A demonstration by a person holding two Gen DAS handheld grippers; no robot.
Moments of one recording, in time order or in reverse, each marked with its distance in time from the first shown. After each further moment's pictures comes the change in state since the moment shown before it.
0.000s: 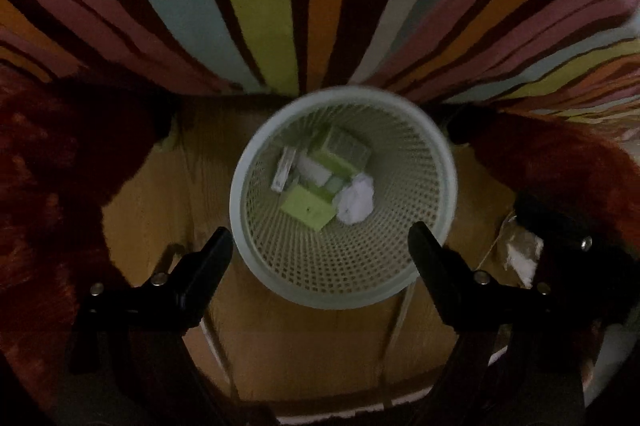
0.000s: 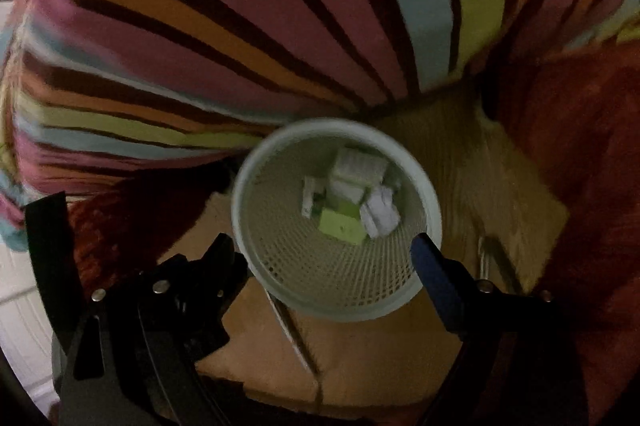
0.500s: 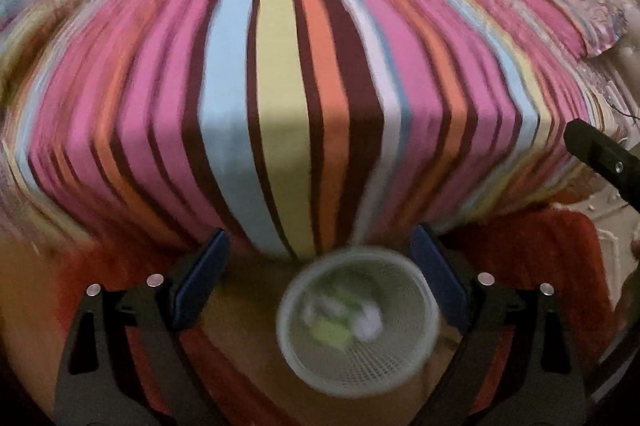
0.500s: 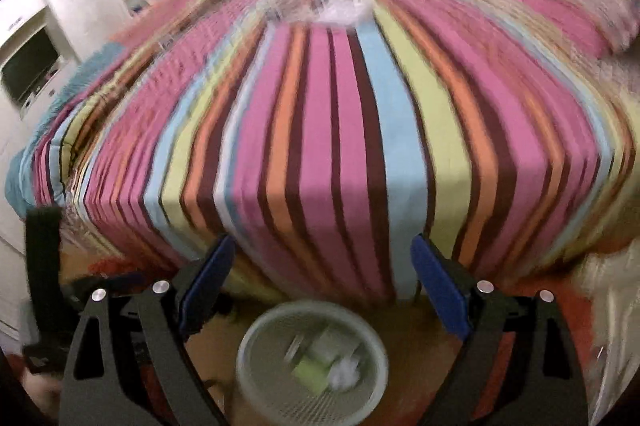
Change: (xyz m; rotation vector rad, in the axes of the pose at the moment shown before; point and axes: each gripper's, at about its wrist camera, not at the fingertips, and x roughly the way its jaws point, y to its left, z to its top) left arm -0.142 -0.008 0.005 0.145 -0.584 0.073; right arm -0.144 0.047 -0.009 -0.362 -0.699 -0.022
